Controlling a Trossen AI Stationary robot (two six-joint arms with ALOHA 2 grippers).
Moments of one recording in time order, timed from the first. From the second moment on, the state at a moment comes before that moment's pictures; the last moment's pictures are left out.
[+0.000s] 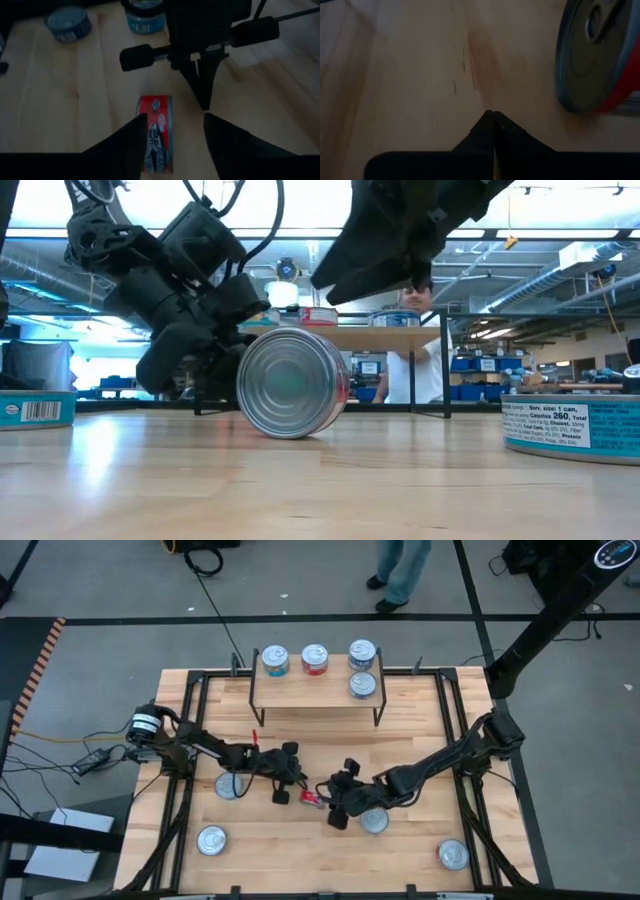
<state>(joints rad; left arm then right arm) -0.08 1.69 0.58 0.44 -0.04 0.15 0.38 1.77 1.12 -0.08 0.50 0.51</state>
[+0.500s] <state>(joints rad) -0.08 1.69 0.58 0.42 -0.04 0.15 0.41 1.81 1.12 -0.05 0.52 0.52</state>
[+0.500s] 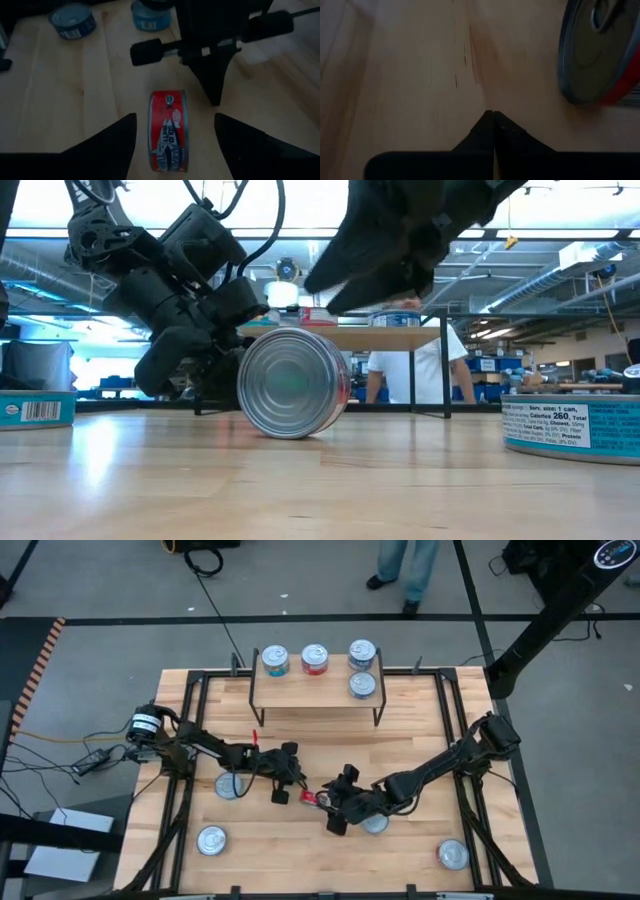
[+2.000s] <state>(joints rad) -0.09 1.69 0.58 0.41 -0.04 0.15 0.36 1.95 1.27 -0.25 0.45 0.46</state>
